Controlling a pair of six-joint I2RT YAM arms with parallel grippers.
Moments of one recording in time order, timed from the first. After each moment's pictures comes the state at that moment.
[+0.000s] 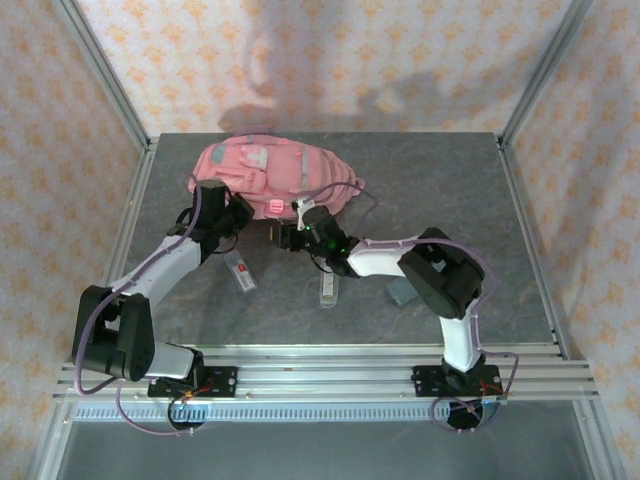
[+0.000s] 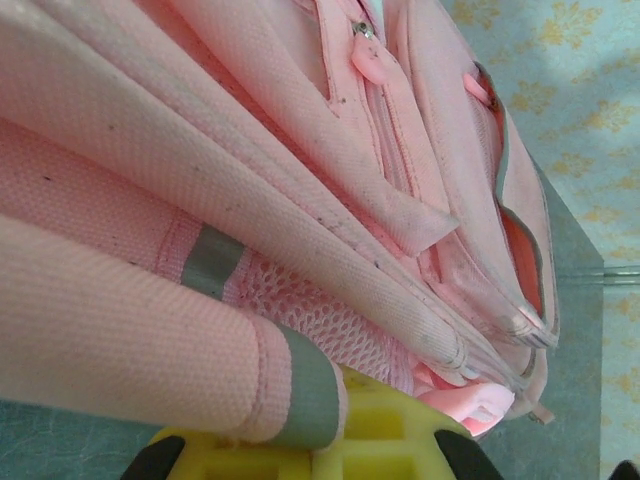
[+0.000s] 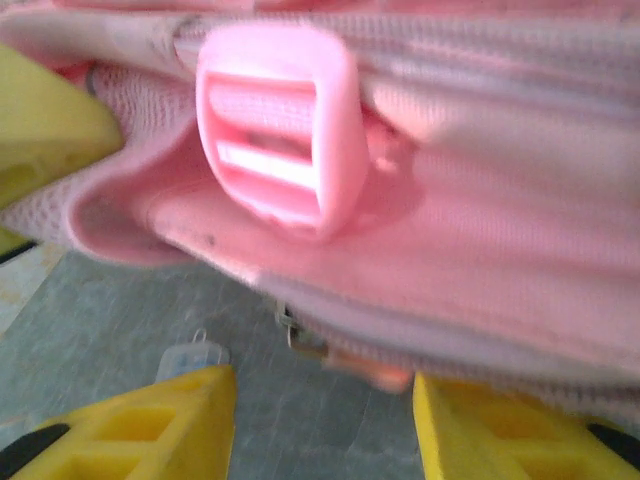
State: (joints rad) left arm -0.15 1.38 0.85 -0.13 0.14 -0.91; right arm 0.84 1.97 1.11 0.46 -0.04 0.53
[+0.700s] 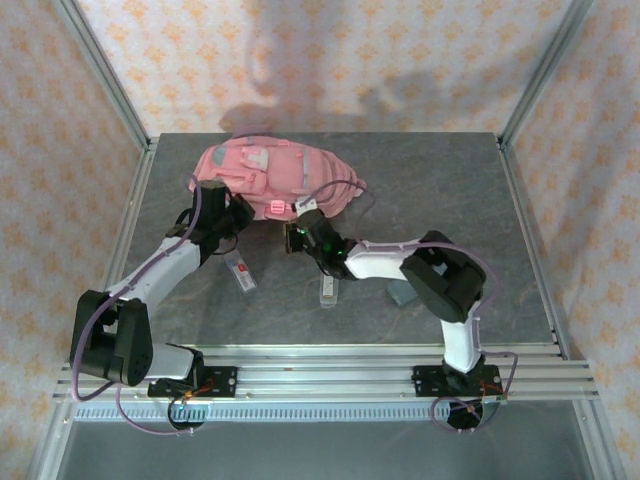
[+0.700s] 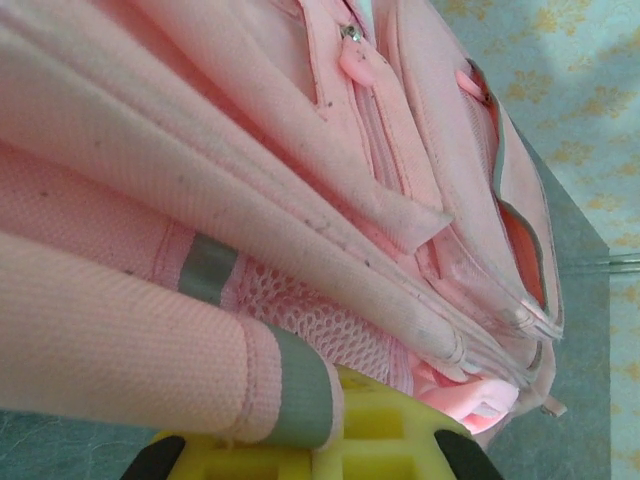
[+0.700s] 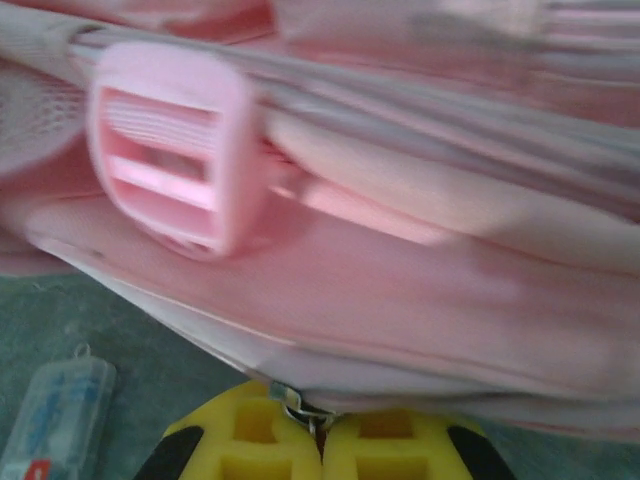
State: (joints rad) left arm -0.16 1.36 0.85 -0.15 0.12 -0.88; right arm 0.85 1.92 1.10 0.32 0.17 0.43
